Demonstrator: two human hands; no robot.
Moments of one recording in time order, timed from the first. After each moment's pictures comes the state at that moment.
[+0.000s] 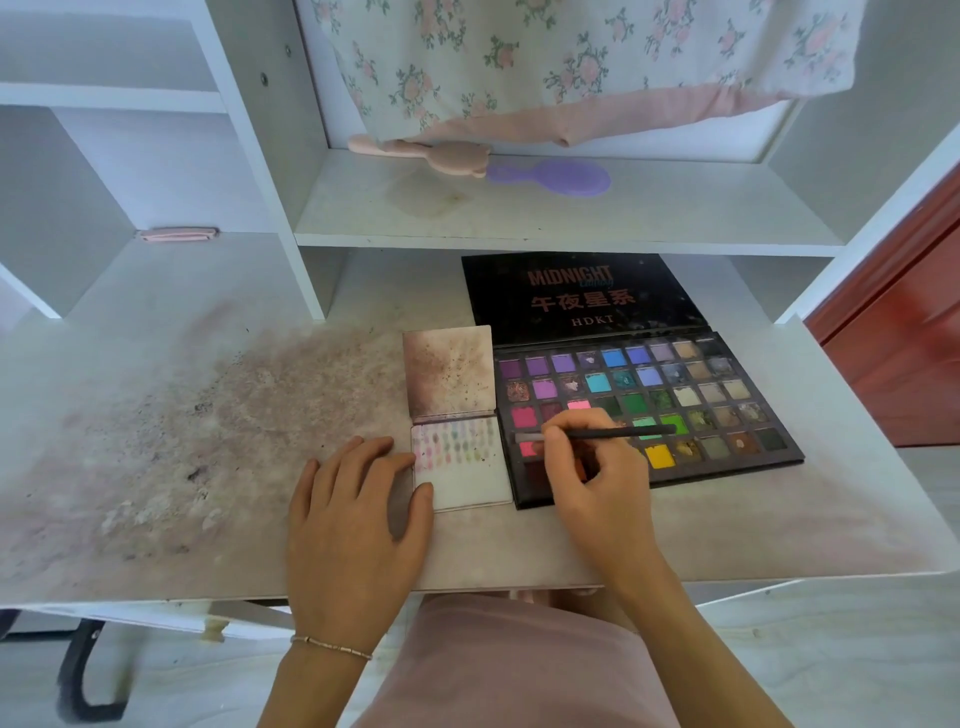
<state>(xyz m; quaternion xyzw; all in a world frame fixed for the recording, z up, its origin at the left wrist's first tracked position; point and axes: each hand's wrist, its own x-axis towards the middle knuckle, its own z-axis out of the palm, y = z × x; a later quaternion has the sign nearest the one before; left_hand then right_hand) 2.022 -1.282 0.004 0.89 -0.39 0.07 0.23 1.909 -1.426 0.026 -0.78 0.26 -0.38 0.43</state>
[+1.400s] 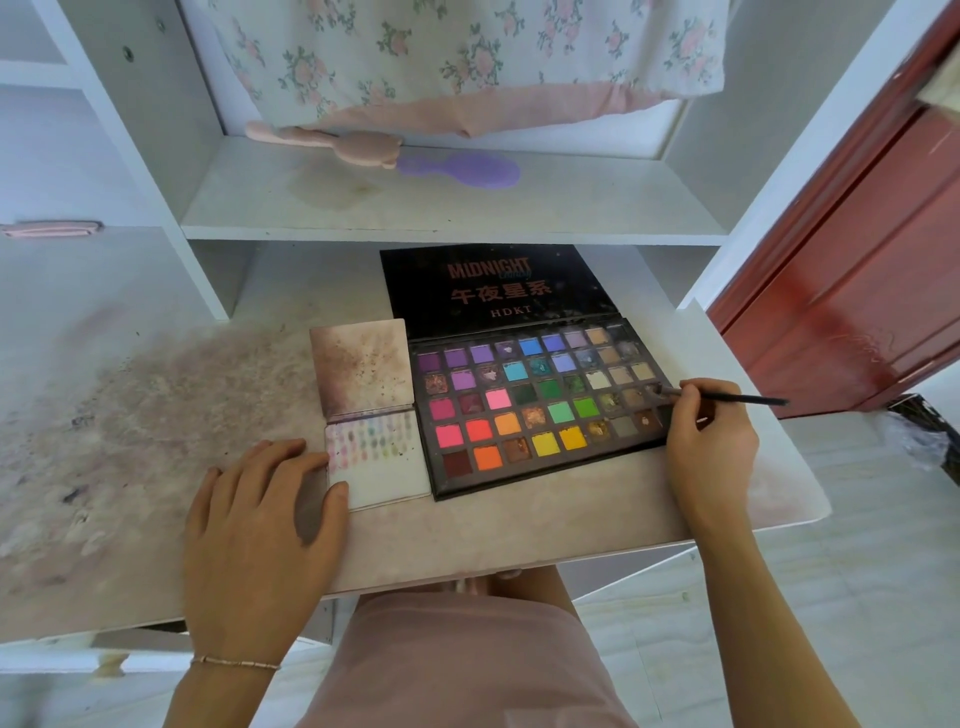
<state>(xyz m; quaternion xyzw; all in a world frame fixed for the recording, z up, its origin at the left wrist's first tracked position) 2.021 -1.285 0.004 0.89 -0.39 0.09 0.24 1.815 -1.528 0.018 -0.67 0.54 -0.44 0.26</state>
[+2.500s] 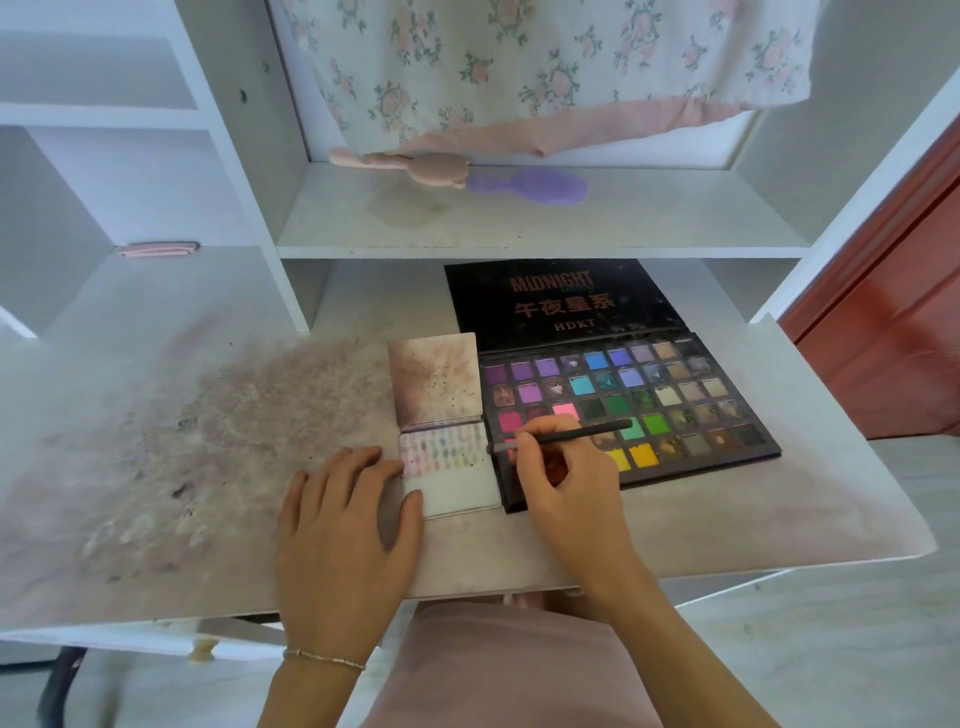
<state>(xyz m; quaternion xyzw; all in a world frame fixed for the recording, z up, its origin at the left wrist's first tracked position) 2.022 -1.282 0.004 0.89 -0.39 0.09 0.23 1.913 -1.420 0.024 -0.79 0.28 -0.35 0.42</state>
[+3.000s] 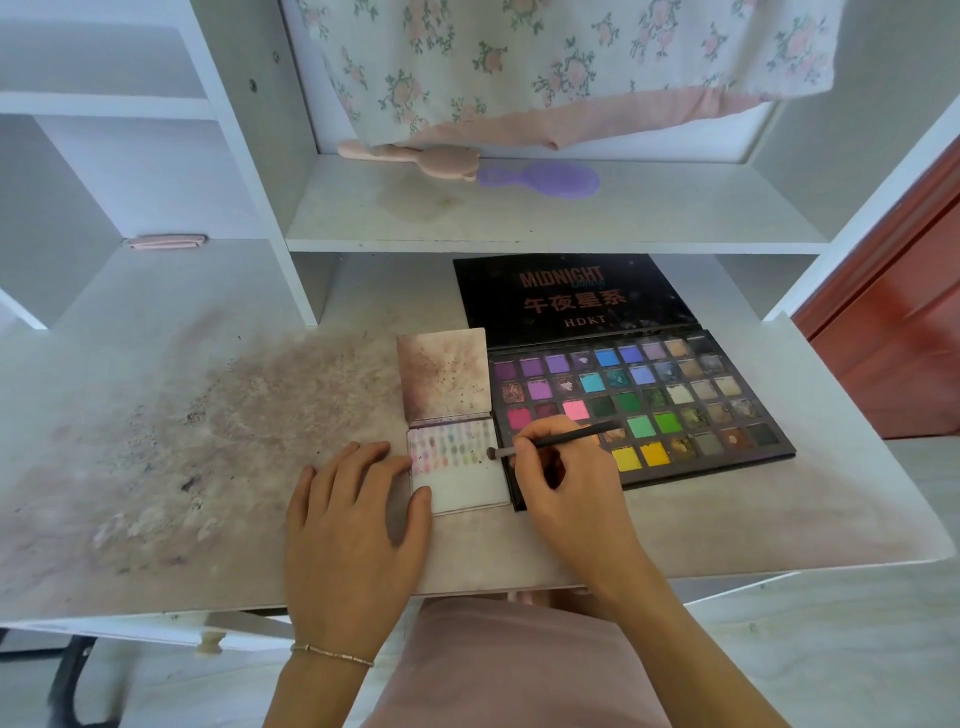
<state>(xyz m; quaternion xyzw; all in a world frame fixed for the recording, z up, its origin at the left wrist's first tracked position) 2.022 -1.283 0.004 0.89 -0.39 0.09 0.23 1.916 -1.421 0.021 -0.83 0.27 -0.30 0.39</state>
